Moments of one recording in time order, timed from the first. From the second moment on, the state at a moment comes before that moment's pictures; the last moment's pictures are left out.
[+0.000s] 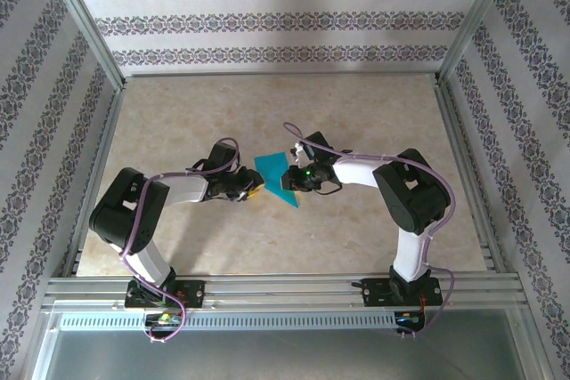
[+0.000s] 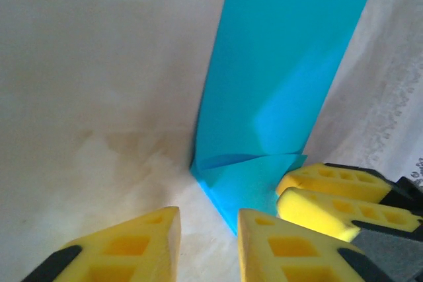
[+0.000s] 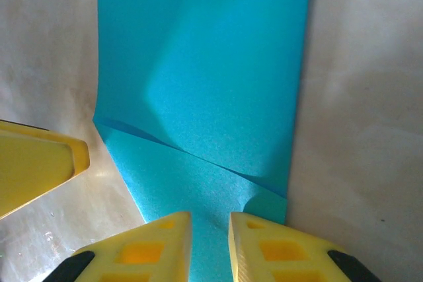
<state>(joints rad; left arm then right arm) -0.40 1.69 0.75 0.04 0.46 -1.11 0.56 1.89 1.02 -0.18 -0.48 0.54</state>
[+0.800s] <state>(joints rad) -0.40 1.73 0.83 -0.02 0.43 -1.11 0.55 1.90 1.01 -0.15 -0.50 0.57</state>
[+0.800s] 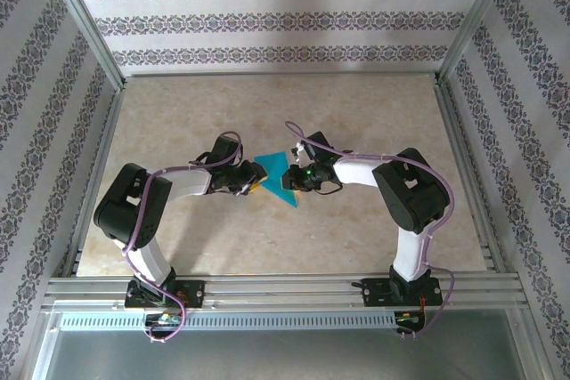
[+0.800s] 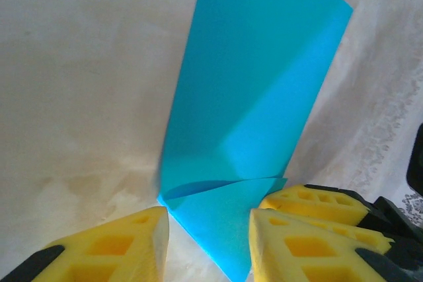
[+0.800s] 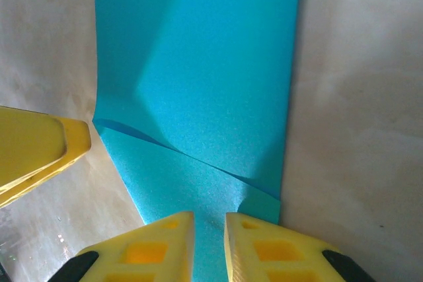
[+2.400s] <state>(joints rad) -0.41 1.77 0.89 -0.10 0.43 -1.04 0.55 1.91 1.01 -0.13 -0.52 0.57</state>
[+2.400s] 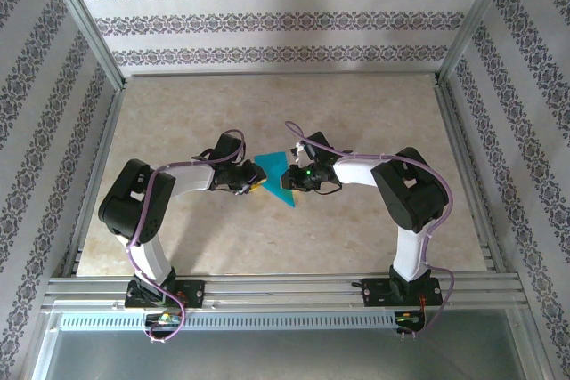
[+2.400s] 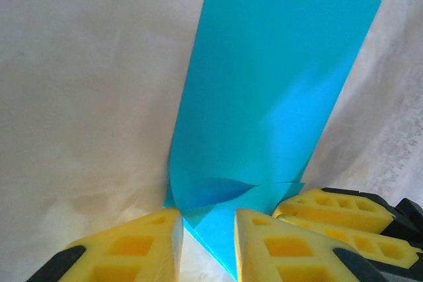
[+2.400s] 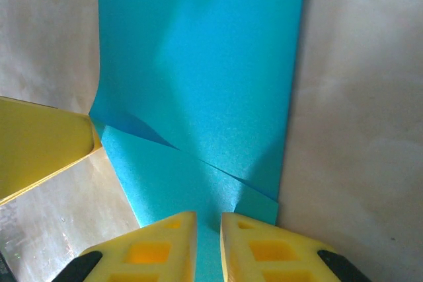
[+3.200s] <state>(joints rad) -0.41 1.80 0.89 -0.01 0.51 -0.97 0.53 1.90 0.99 -0.10 -0.57 0.57</state>
